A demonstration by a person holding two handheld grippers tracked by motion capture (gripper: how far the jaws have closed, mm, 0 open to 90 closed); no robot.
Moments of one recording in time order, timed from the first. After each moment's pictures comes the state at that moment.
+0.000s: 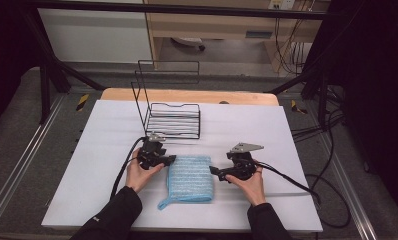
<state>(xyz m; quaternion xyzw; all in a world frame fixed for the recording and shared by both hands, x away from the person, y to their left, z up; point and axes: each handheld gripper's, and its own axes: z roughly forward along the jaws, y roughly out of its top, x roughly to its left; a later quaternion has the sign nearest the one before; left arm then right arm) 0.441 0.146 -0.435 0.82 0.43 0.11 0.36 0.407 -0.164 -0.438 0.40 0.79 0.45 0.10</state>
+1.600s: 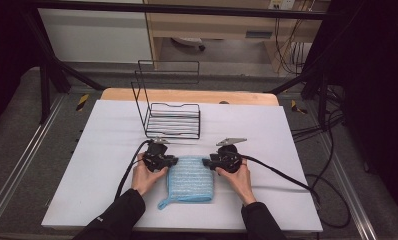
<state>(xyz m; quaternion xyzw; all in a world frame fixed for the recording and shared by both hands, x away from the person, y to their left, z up) 0.439 0.135 -0.445 0.82 0.44 0.07 0.36 0.438 -0.130 -0.454 0.43 0.80 0.41 0.07</state>
